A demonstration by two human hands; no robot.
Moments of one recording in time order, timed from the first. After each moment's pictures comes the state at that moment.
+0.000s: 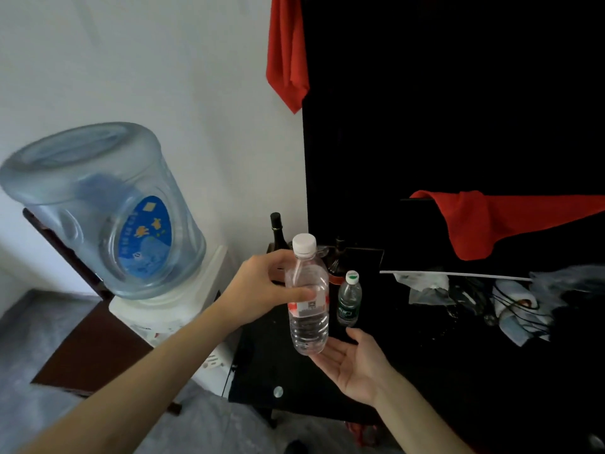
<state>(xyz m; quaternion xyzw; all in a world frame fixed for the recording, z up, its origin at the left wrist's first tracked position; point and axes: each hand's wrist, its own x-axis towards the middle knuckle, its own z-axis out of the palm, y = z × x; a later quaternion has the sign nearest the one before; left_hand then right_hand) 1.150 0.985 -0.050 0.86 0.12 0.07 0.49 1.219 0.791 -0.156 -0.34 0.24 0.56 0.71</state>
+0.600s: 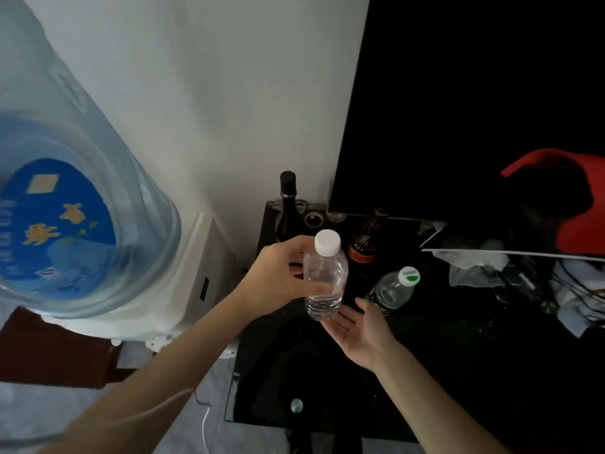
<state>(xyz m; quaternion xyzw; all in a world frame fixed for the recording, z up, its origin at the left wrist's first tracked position) 1.249 1.118 -0.205 0.83 0.10 0.00 0.55 1.309 0.931 -0.291 -0.39 0.36 0.47 0.70</state>
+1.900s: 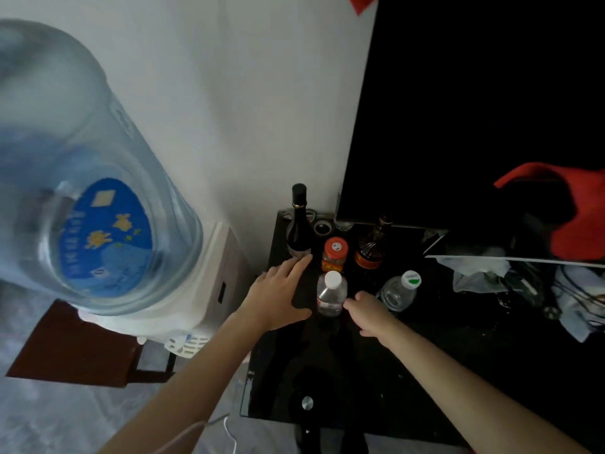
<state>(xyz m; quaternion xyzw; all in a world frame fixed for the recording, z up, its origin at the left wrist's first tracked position) 1.227 1.125 -0.228 0.96 0.12 -0.17 0.17 1.322 0.946 -0.246 -0.84 0.00 0.45 0.31</state>
